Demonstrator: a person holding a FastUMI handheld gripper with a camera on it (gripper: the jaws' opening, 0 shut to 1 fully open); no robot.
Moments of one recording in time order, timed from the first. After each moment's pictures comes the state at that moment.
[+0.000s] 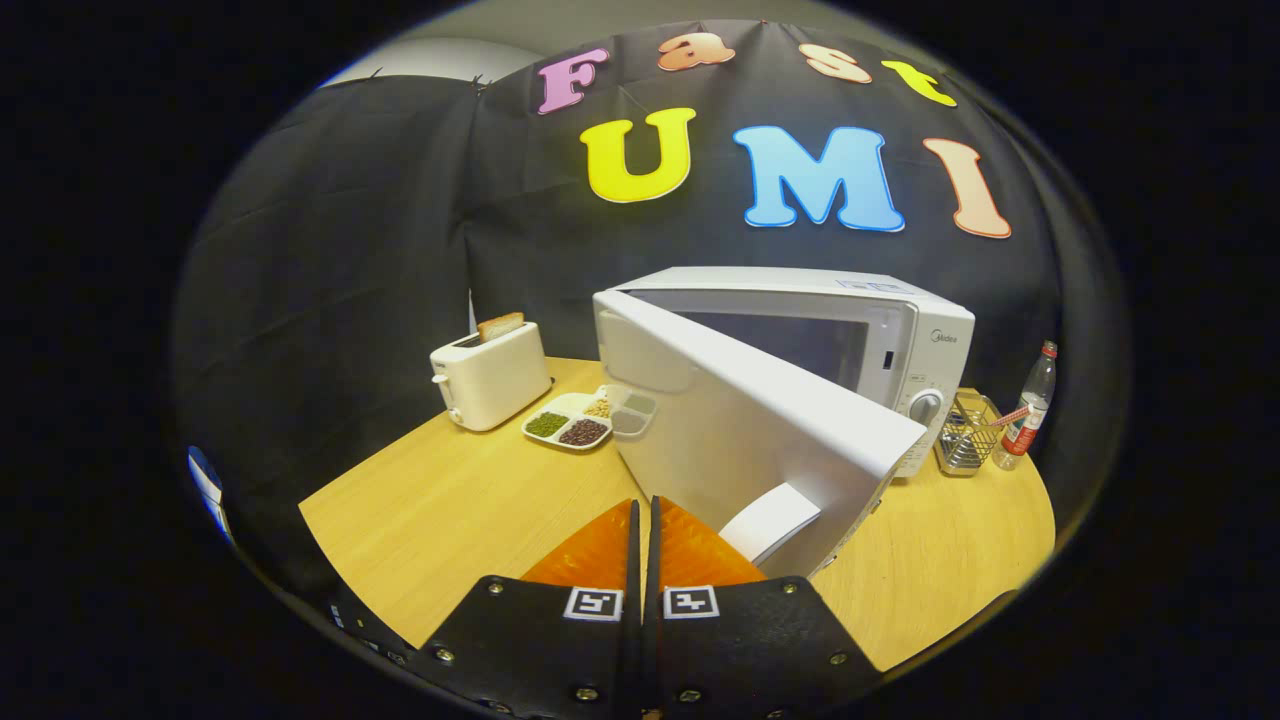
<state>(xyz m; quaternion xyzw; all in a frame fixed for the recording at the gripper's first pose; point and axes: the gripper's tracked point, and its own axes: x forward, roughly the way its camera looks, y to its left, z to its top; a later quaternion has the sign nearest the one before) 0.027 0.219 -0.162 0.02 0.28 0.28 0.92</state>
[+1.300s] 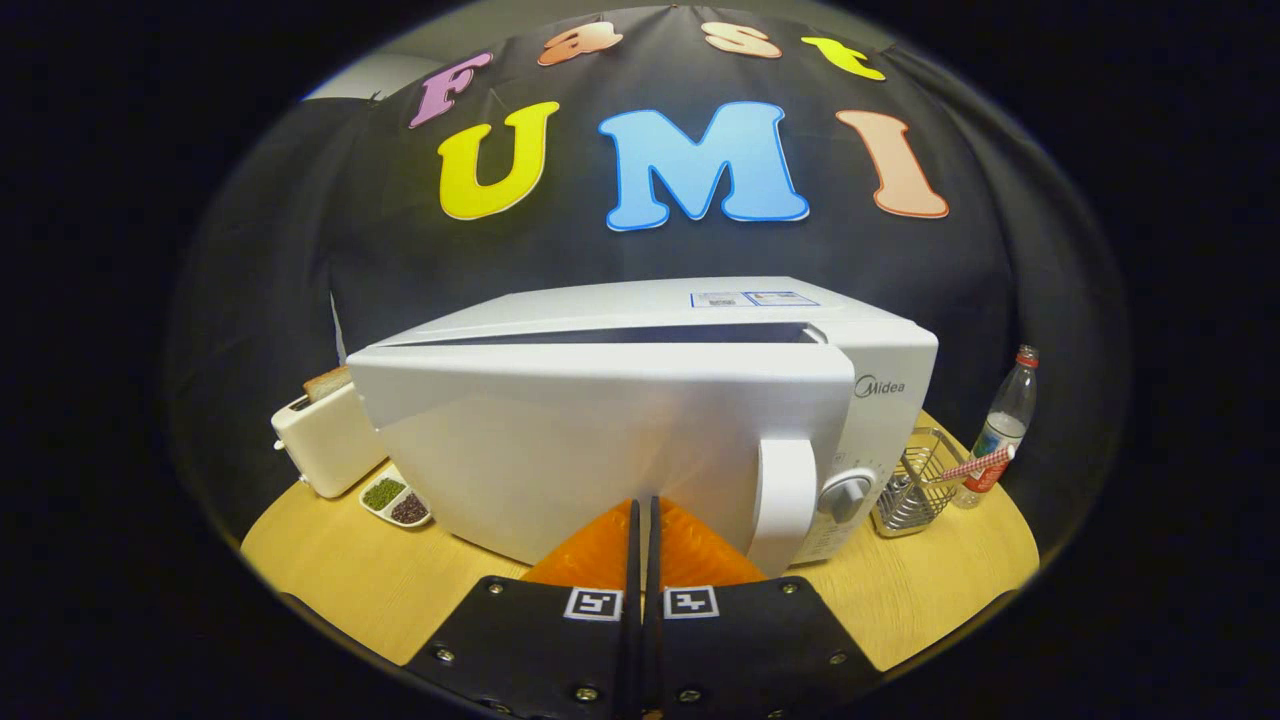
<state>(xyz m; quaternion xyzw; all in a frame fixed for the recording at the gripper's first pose) 0.211 0.155 -0.204 0.04 0.26 0.16 0.95</state>
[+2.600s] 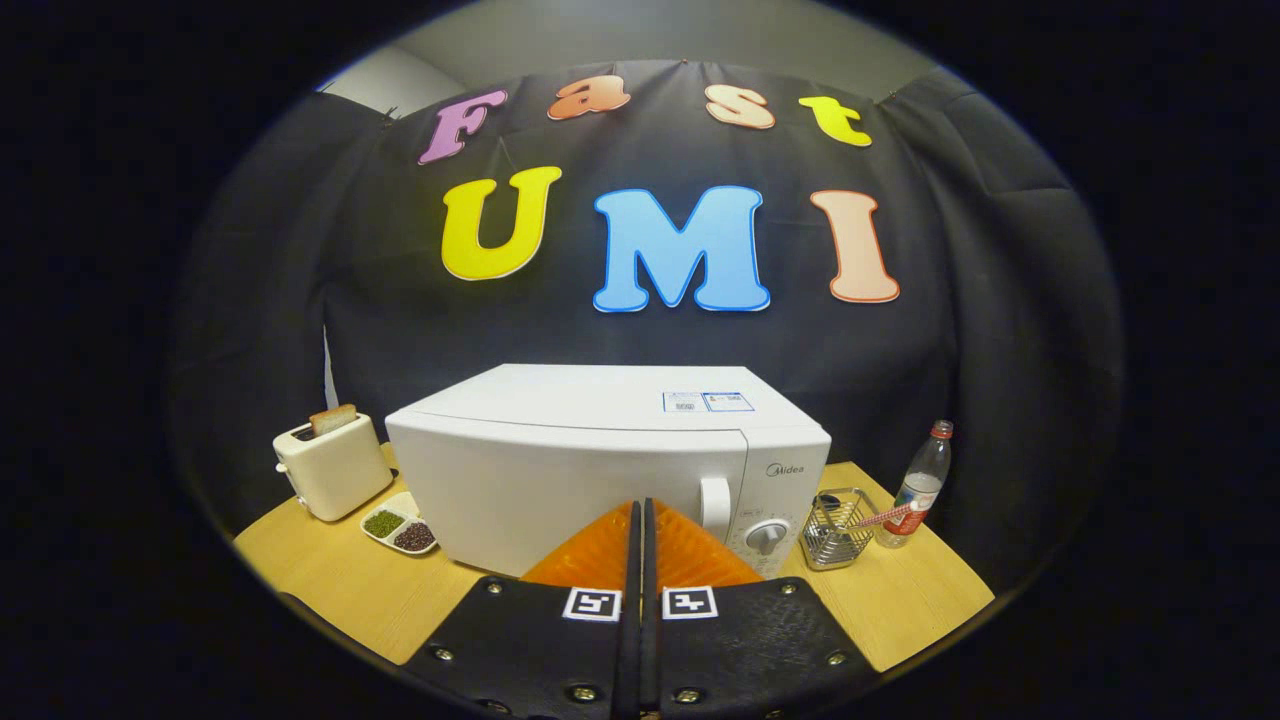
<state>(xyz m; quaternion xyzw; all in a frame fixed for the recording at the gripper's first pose) 0.156 0.131 -0.107 0.02 0.17 0.11 0.98</state>
